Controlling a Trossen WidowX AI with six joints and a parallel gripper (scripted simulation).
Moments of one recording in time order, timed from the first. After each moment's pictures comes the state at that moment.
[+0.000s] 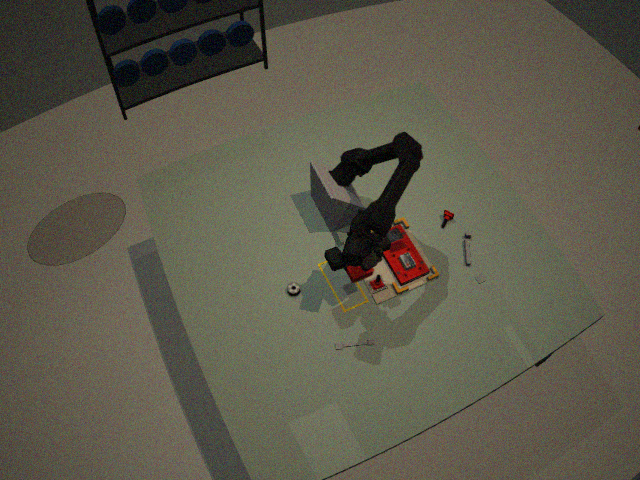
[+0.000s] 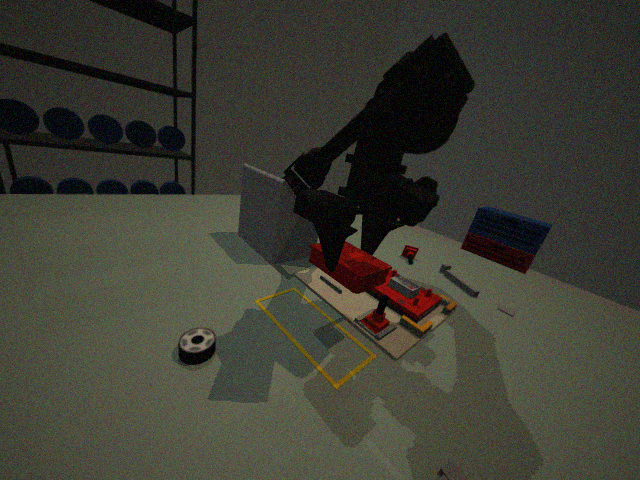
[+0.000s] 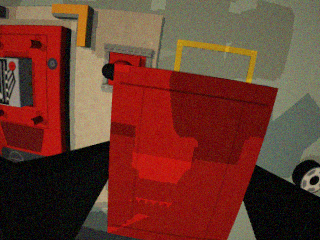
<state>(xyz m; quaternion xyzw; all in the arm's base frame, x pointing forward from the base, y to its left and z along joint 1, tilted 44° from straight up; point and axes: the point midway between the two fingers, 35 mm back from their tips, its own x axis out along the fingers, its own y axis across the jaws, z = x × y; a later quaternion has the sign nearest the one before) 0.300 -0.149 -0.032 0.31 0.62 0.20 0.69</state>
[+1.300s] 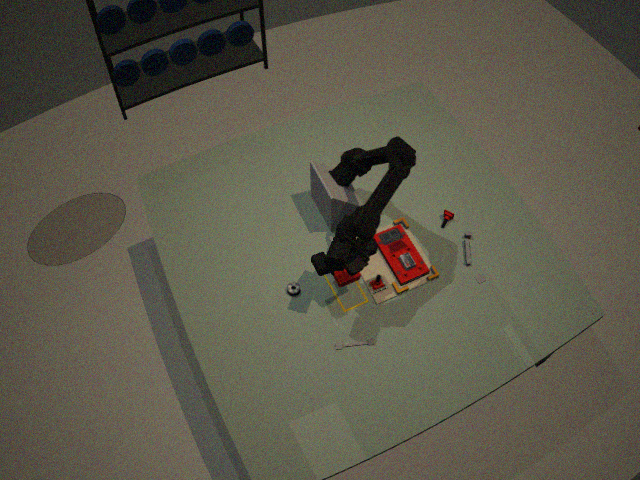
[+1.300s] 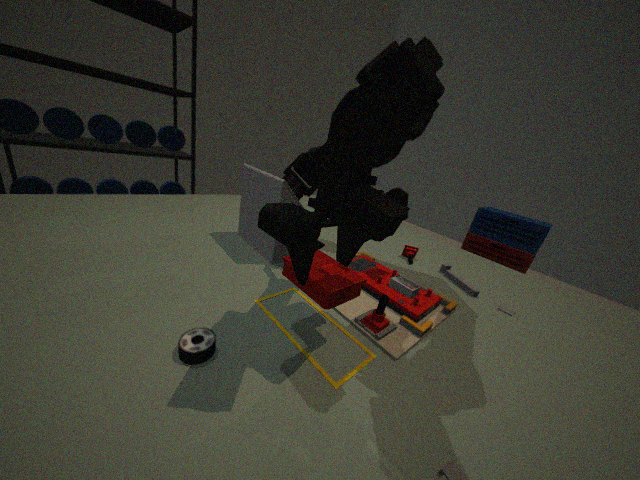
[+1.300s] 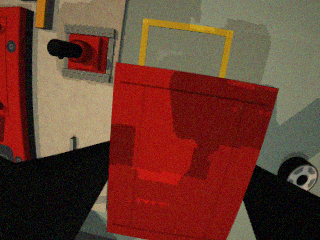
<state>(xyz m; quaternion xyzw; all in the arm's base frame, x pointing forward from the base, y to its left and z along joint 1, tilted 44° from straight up) 0.287 -0.160 -0.071 0.31 0.62 0.20 0.70</state>
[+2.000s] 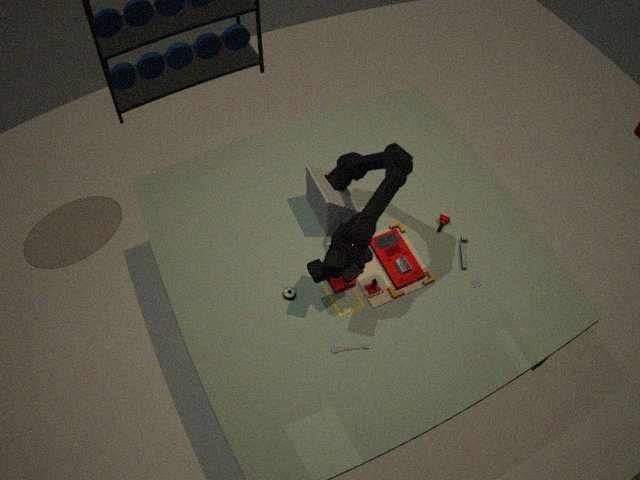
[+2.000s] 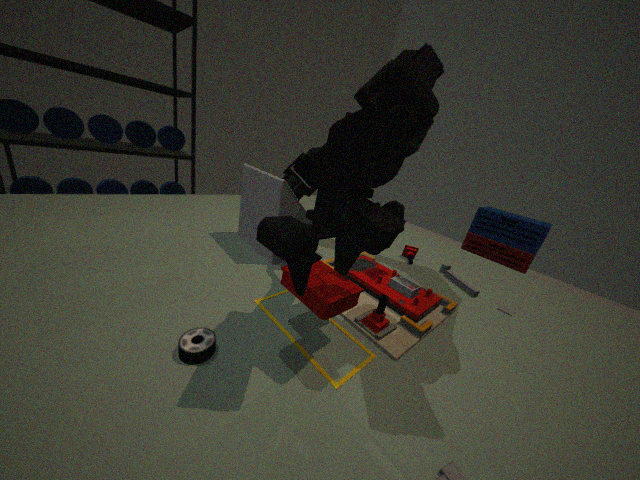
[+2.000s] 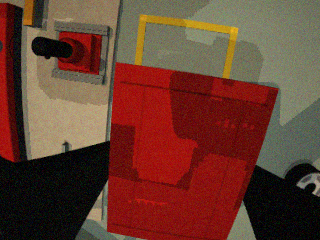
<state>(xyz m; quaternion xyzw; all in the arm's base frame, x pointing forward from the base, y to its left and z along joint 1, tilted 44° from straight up) 0.290 -0.150 -0.082 0.31 0.62 0.20 0.70</state>
